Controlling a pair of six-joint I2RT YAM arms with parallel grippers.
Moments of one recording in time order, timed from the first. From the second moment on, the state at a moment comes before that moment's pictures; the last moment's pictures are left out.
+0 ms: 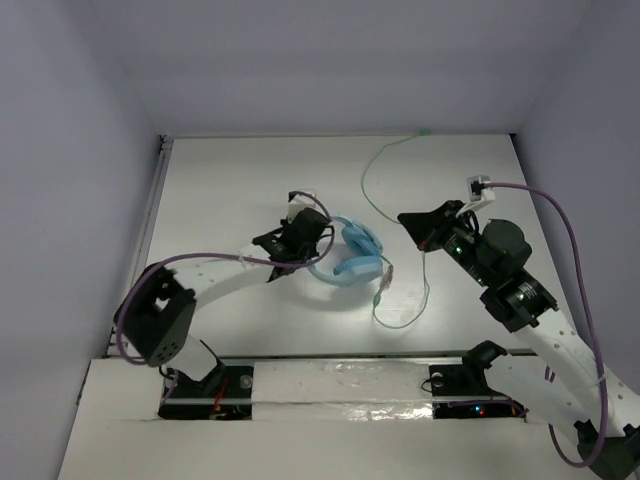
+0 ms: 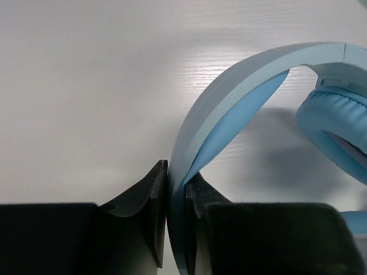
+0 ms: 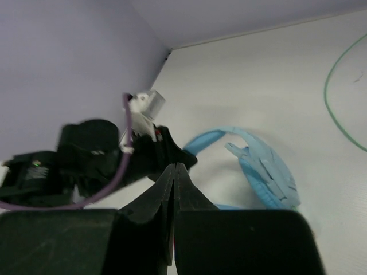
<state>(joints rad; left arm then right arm) -0.80 1.57 0.92 -0.17 -0.51 -0.58 0.55 0.72 0.80 -0.09 -0.03 0.61</state>
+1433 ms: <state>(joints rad) -0.28 1.36 1.80 -0.62 0.27 -0.39 0.62 1.22 0.67 0.37 -0.28 0.59</state>
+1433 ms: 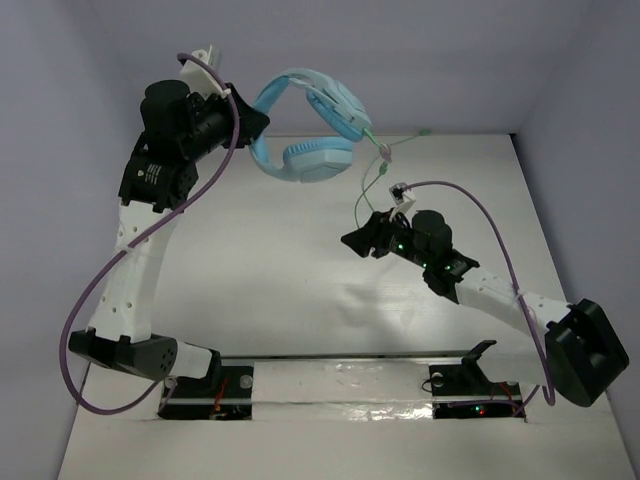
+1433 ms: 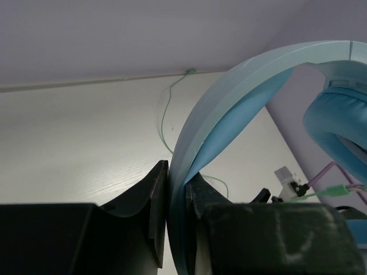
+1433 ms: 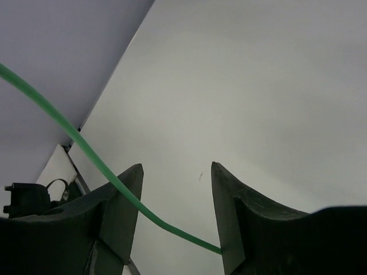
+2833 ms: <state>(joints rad) 0.00 1.27 1.33 0.02 0.55 -1.04 0.70 1.64 0.83 0.60 -0.33 0.58</state>
